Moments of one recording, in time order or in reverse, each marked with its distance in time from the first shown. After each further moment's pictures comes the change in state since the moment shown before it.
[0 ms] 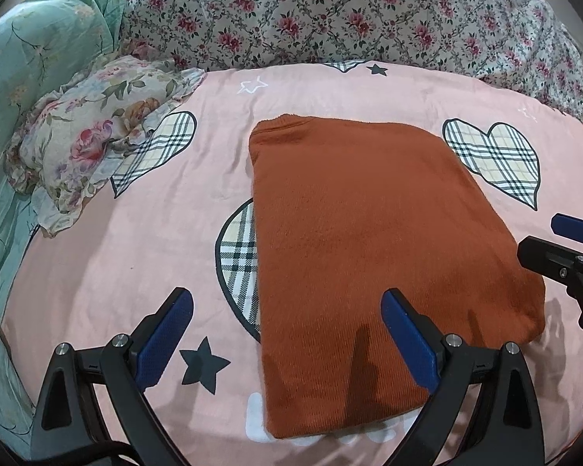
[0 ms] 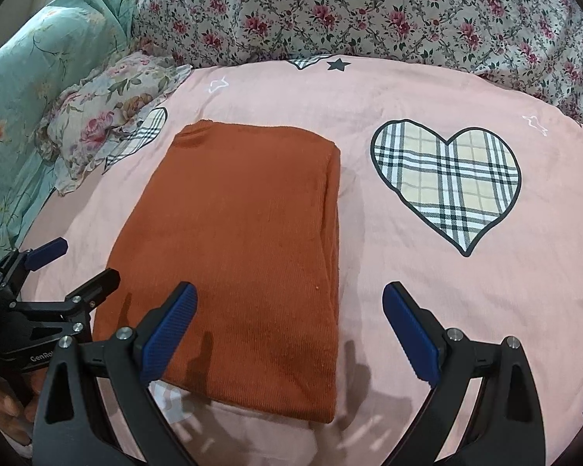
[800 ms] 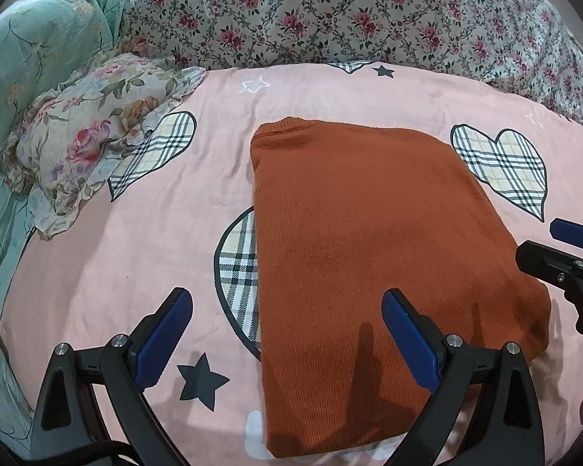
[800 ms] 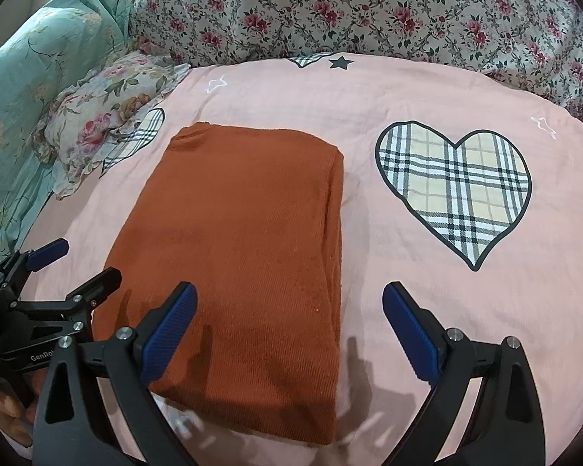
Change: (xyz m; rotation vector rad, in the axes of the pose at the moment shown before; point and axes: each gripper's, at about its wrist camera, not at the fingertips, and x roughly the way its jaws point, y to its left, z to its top) left arm 0.010 0.002 0.011 -0.015 0.006 0.005; right arm 0.011 -0.002 0.008 0.000 0.006 0.006
